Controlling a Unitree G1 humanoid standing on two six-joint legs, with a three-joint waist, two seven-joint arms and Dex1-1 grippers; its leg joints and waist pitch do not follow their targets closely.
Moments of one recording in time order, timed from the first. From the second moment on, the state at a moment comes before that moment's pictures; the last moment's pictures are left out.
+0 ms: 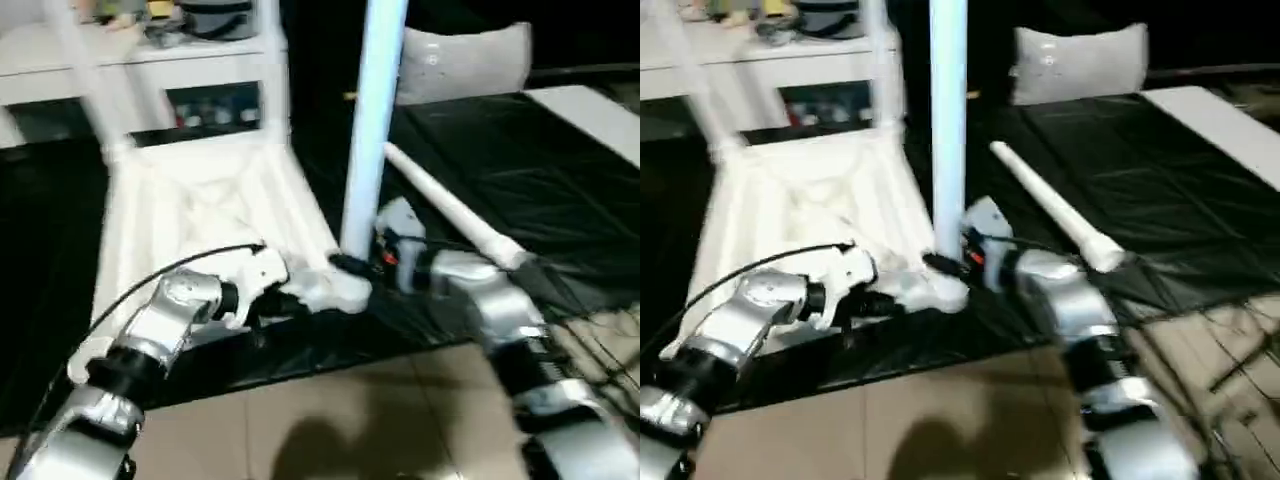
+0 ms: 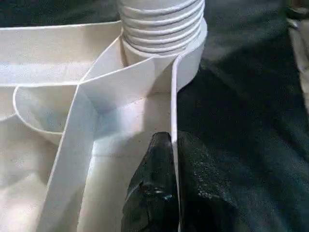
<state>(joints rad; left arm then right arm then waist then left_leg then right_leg) -0.50 0.38 -0.30 0.49 -0.03 0.24 -0.96 -0.60 -0.20 0.17 0.55 0.16 0.24 0.72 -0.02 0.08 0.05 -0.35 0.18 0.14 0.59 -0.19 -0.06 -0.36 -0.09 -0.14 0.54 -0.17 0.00</state>
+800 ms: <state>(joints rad) -0.43 0.24 -0.32 0.21 0.03 0.50 -0.67 -0.81 -0.06 0.06 0.91 0.13 0.13 0.37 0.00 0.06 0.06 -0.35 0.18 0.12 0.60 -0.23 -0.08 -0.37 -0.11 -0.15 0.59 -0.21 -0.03</state>
